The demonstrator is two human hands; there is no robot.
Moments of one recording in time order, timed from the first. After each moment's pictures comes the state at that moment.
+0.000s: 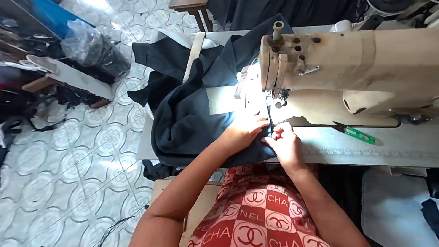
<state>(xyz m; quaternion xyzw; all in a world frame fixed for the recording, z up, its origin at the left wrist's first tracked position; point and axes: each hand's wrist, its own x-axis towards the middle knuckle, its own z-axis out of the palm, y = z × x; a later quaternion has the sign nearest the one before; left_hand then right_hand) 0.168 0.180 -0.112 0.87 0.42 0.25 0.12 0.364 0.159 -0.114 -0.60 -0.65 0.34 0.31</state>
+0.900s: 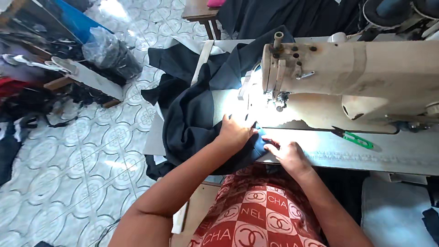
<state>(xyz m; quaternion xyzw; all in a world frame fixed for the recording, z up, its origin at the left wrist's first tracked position) 0.175 0.169 -0.077 0.78 0.62 0.03 0.06 0.384 0.160 -0.108 -0.49 -0.78 0.35 0.19</state>
